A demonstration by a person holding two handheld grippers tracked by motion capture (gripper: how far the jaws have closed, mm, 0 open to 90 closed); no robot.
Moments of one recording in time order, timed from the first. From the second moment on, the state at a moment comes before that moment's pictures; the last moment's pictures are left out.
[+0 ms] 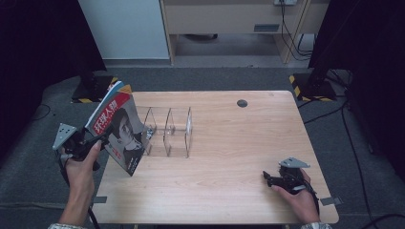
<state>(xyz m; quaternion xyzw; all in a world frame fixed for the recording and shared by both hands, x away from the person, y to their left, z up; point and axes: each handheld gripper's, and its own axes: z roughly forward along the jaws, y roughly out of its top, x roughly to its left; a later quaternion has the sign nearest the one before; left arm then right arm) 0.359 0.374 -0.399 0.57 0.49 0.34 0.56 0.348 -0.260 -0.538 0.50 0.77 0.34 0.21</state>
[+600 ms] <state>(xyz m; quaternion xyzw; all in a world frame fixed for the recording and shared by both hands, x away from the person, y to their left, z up) 0.338 0.369 -0.408 0.58 0.49 0.35 0.55 0.346 -0.259 -0.538 0.49 0.77 0.34 0.21</state>
